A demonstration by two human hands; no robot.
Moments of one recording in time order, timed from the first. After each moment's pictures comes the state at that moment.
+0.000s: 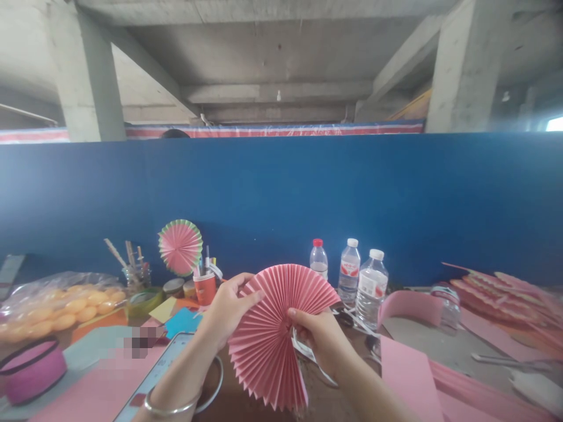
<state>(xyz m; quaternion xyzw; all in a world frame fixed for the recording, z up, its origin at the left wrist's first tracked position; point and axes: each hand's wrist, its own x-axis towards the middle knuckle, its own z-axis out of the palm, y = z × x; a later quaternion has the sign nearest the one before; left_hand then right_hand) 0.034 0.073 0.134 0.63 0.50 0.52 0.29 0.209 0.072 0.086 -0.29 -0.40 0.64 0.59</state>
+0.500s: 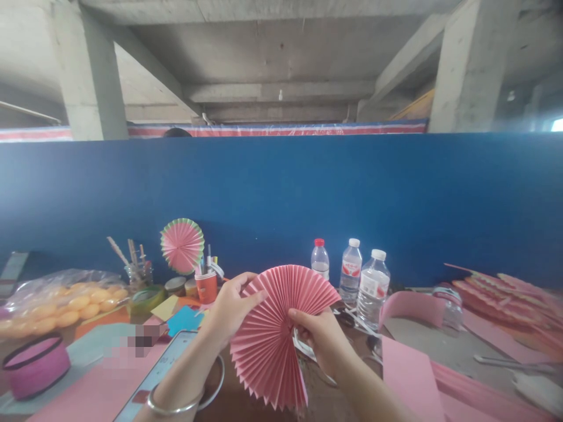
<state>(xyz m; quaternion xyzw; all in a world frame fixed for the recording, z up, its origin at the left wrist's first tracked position) 0.035 0.072 0.136 0.66 0.50 0.50 0.26 0.208 0.076 0.080 -0.31 -0.40 0.62 0.59</state>
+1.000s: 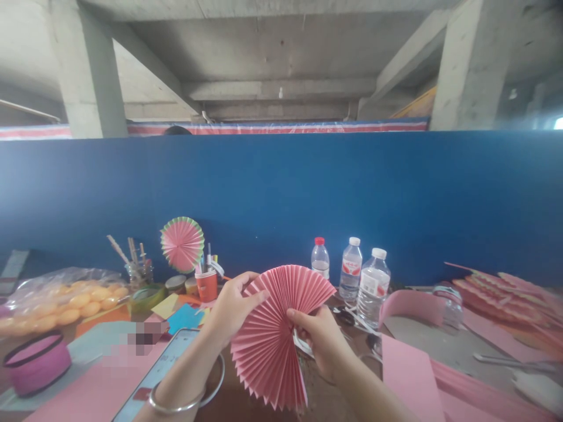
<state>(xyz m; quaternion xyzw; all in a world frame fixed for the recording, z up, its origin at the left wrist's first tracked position) 0.038 0.071 0.135 0.66 0.50 0.49 0.26 0.204 0.071 0.081 -0.32 -0.42 0.60 0.60</state>
